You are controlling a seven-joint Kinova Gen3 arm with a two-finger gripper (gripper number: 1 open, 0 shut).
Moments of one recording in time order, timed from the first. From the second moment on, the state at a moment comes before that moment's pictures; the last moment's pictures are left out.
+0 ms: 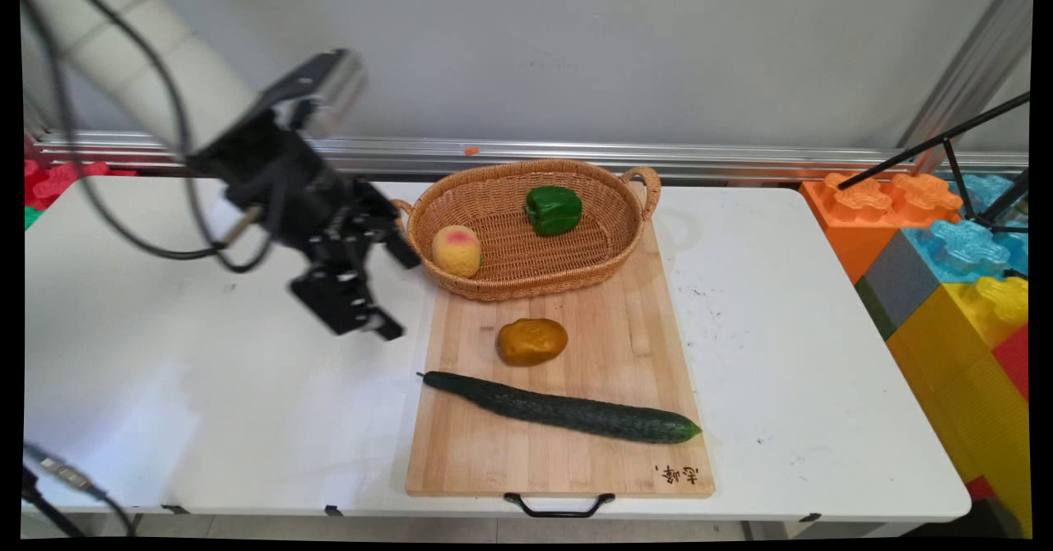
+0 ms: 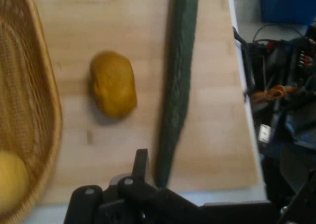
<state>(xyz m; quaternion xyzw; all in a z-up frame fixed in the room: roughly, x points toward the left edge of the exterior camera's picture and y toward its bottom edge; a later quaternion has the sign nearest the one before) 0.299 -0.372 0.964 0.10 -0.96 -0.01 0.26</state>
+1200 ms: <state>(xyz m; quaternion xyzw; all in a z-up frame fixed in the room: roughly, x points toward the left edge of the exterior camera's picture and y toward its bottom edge) 0.203 -0.428 0.817 0.14 -0.96 0.06 0.23</state>
